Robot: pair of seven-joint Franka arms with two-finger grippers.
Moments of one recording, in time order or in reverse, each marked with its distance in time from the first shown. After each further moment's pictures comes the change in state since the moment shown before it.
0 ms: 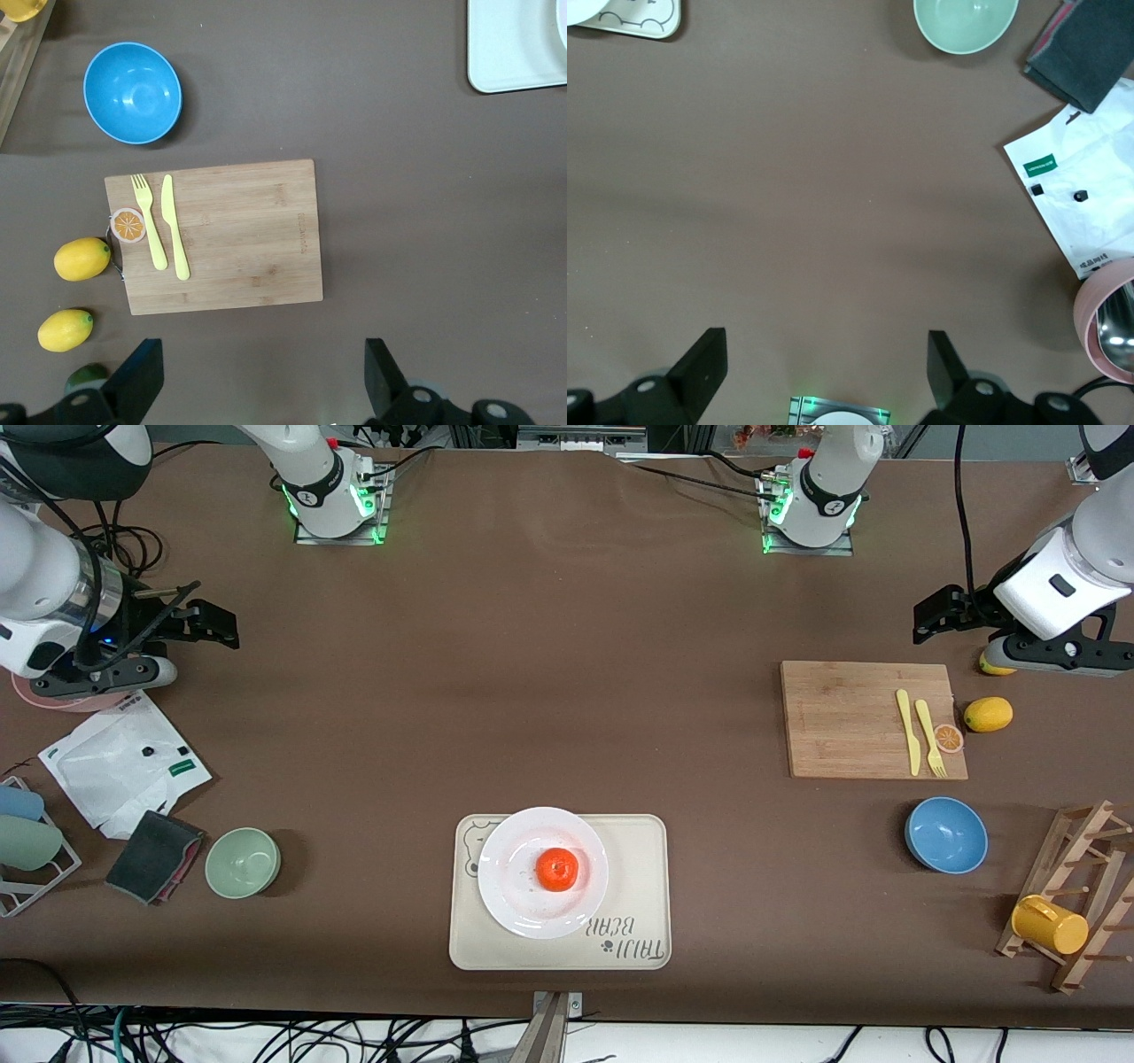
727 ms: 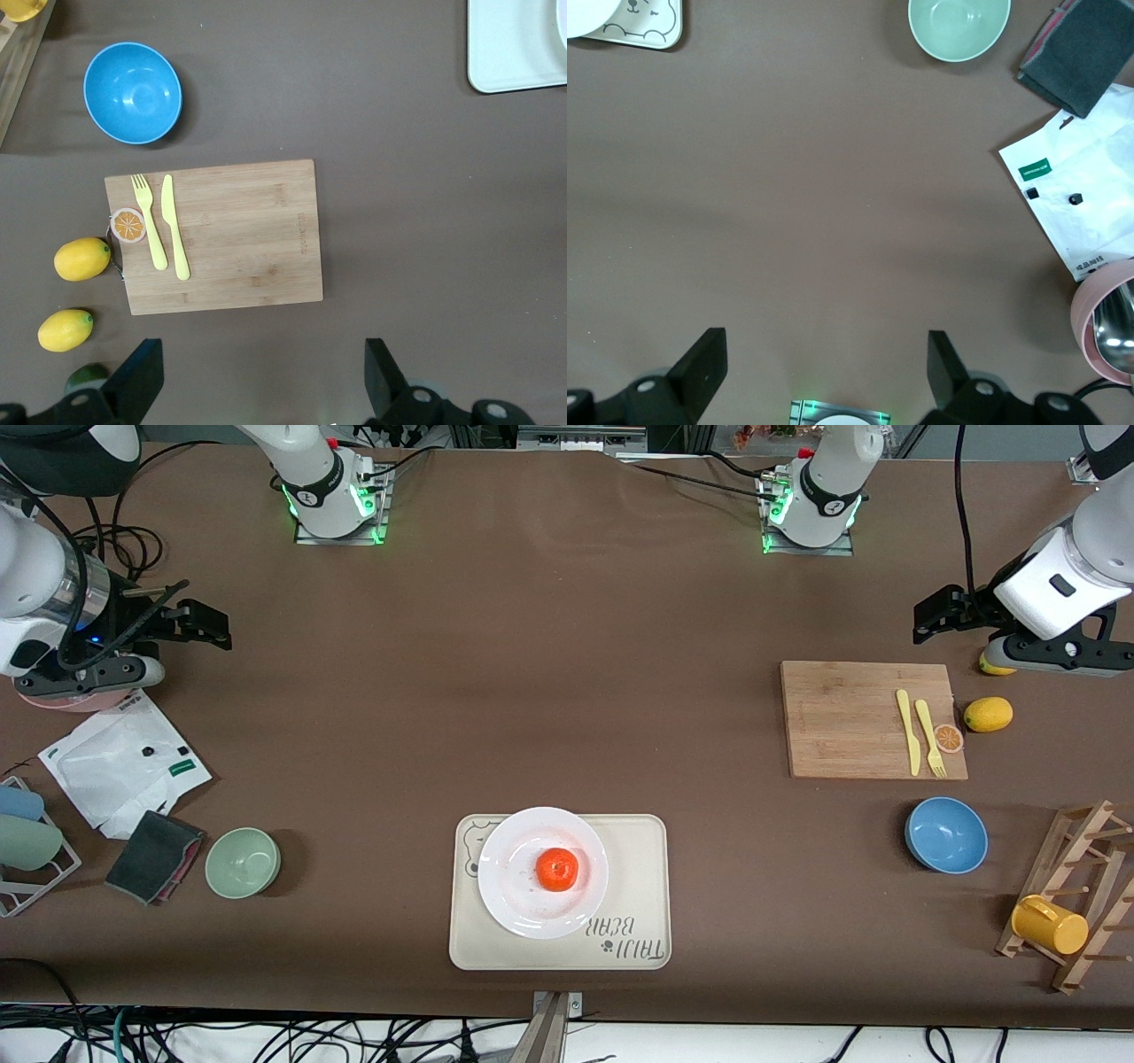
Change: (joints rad) left arm 0.000 0.000 0.000 0.000 0.000 0.000 0.000; right arm 0.008 0.001 -0.005 0.019 0.002 -0.002 0.000
